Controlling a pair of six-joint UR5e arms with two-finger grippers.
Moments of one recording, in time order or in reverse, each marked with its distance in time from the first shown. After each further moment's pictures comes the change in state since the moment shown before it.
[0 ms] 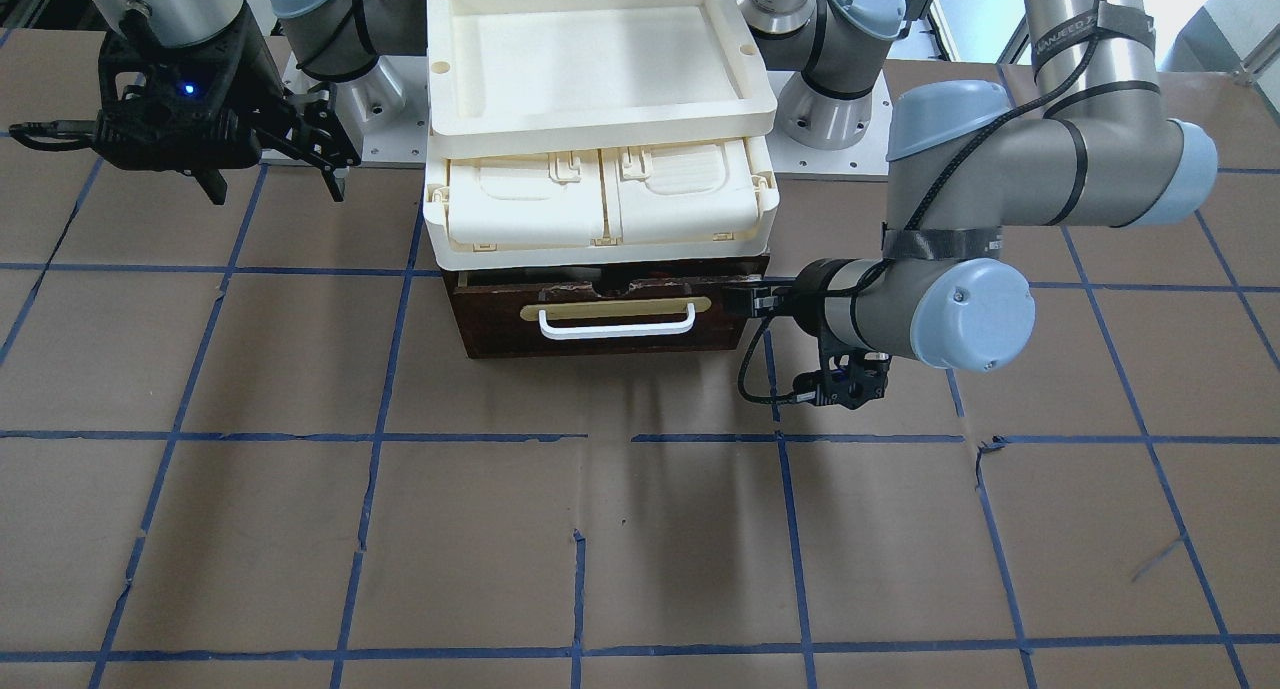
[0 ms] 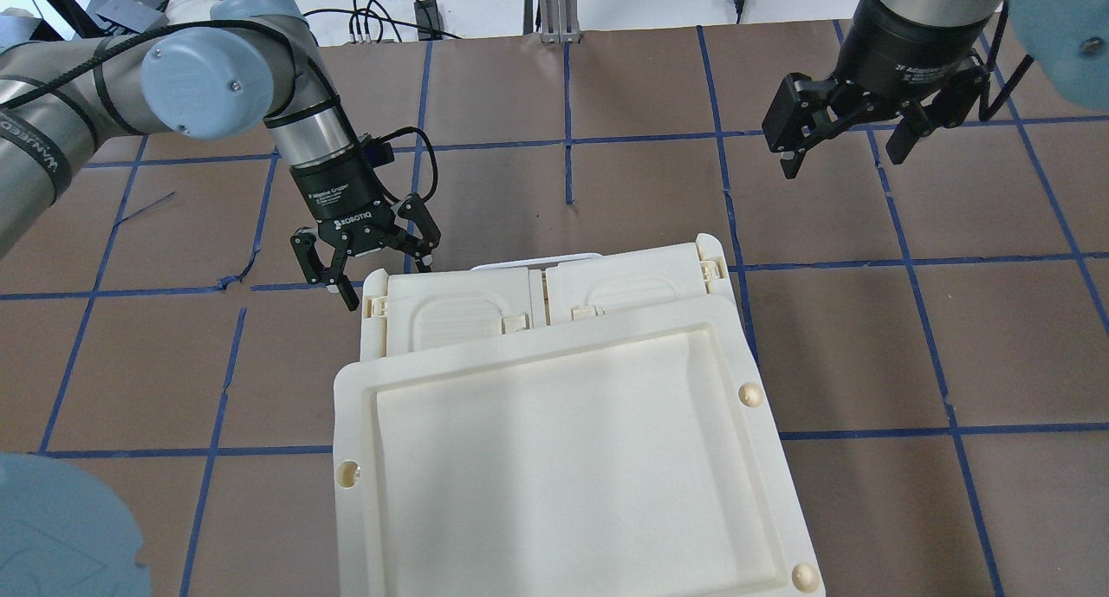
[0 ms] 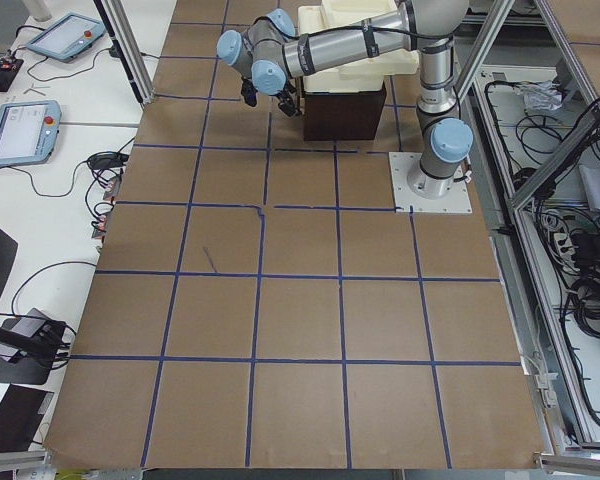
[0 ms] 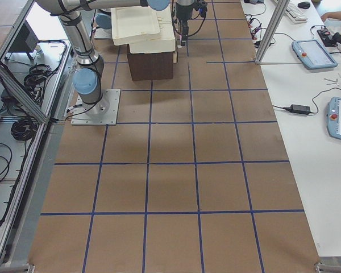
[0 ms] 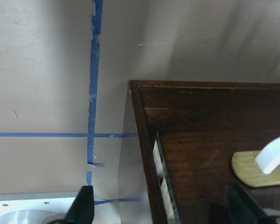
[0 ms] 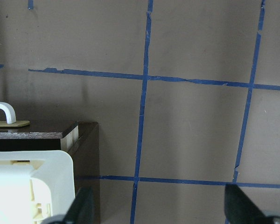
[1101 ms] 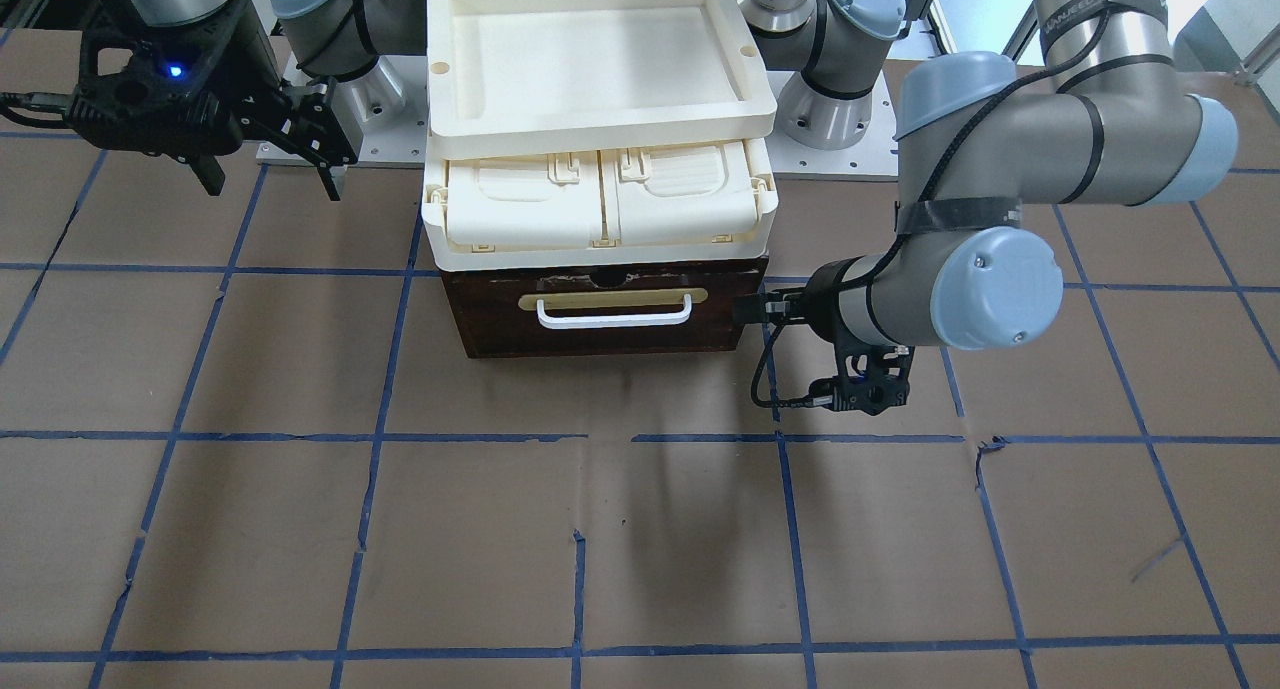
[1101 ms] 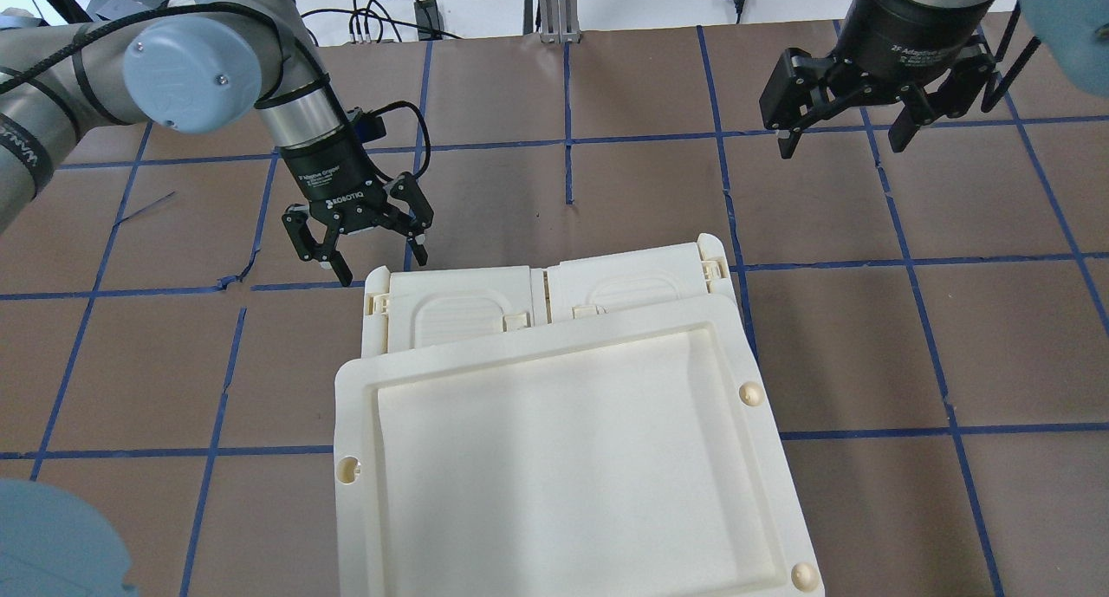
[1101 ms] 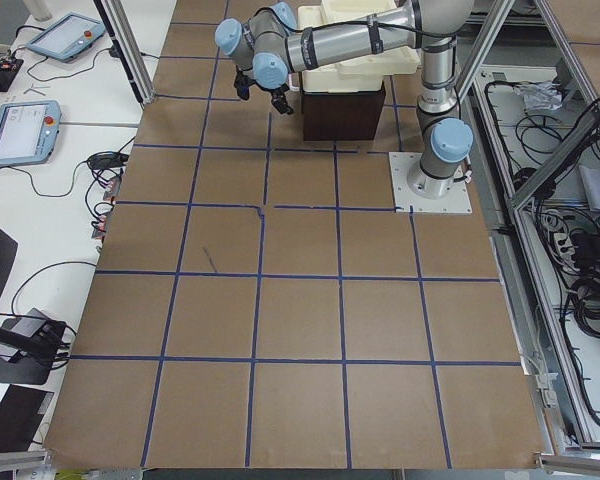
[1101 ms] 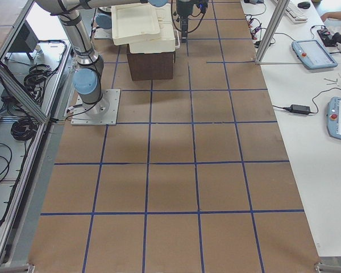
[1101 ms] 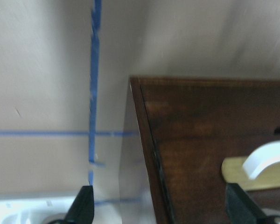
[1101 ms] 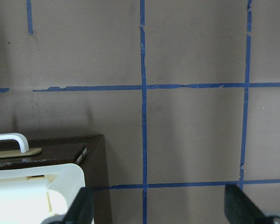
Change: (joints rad) left arm 0.002 0.038 0.024 0.142 0.048 0.012; right arm 0.006 -0.001 -0.023 -0.002 0.002 0.086
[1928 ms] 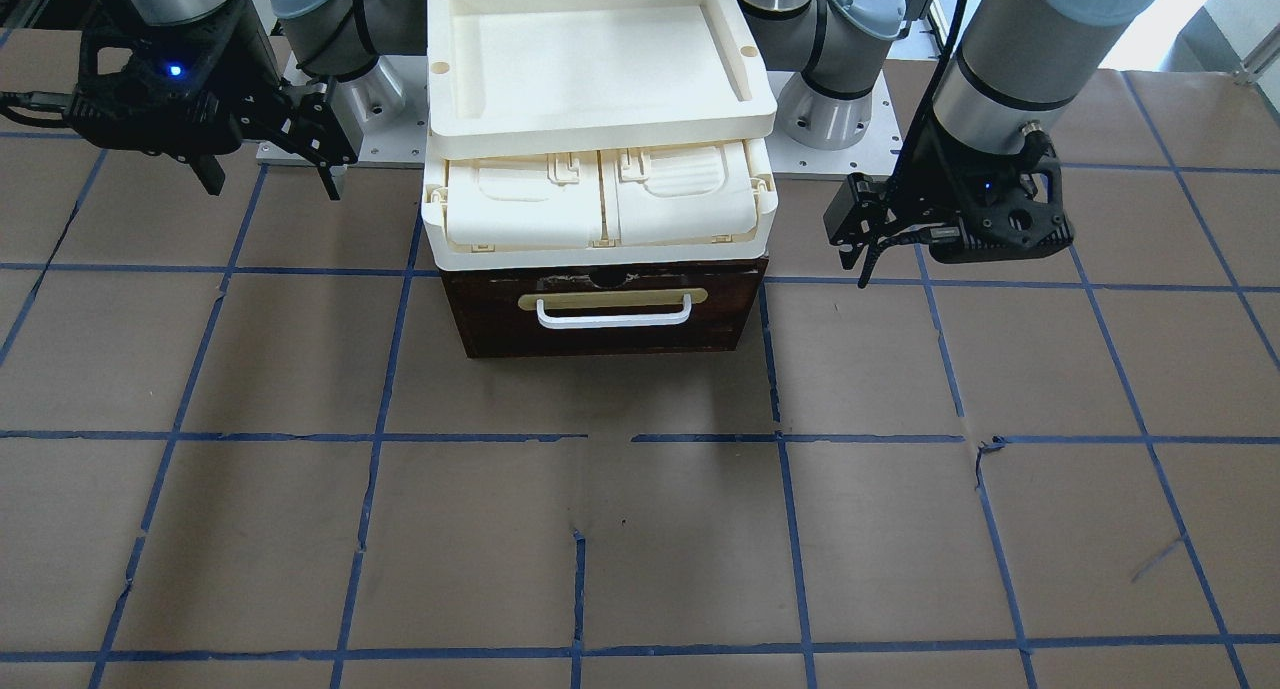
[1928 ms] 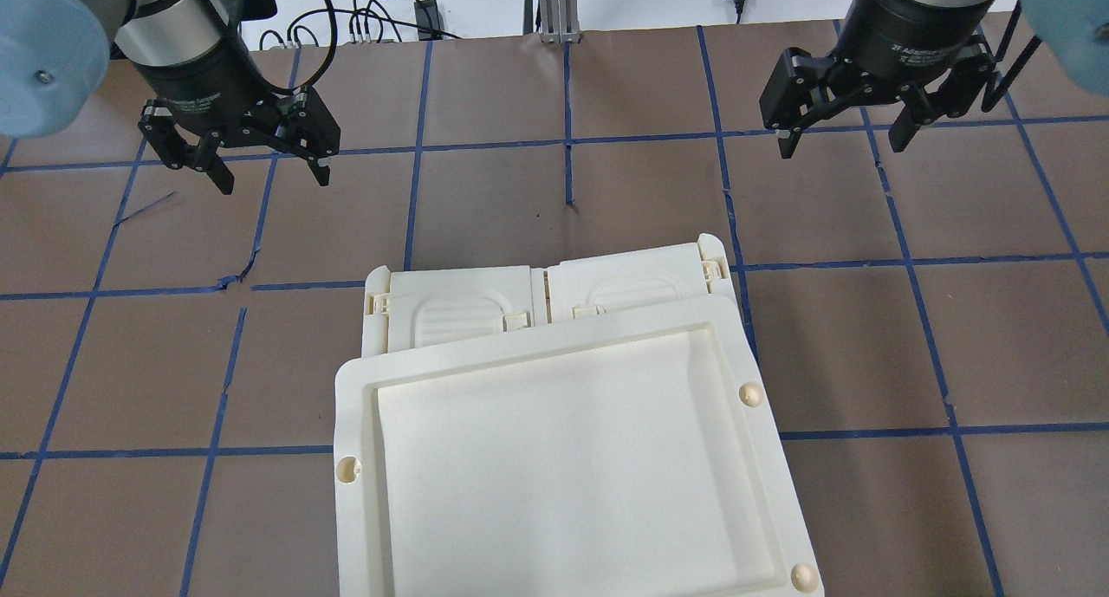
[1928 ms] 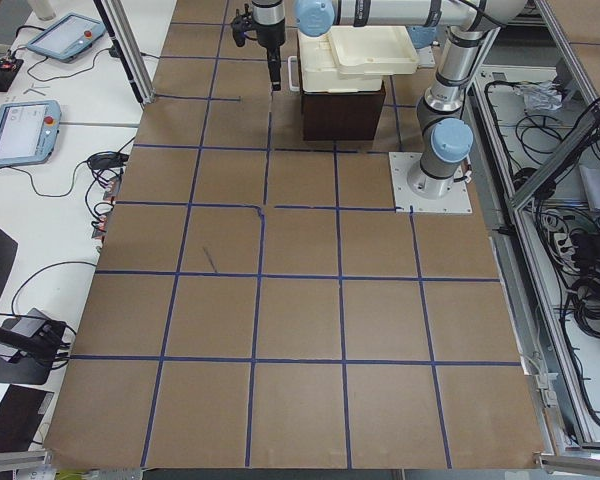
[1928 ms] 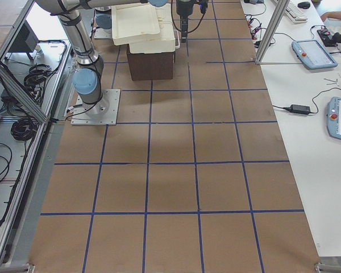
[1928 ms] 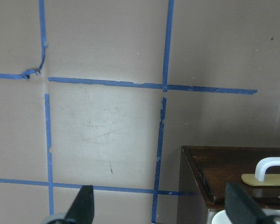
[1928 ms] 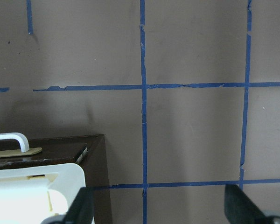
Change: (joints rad) left arm 0.004 0.264 -0.005 0.131 0.221 0.008; right arm 0.000 0.000 -0.001 0.001 0.000 0.000
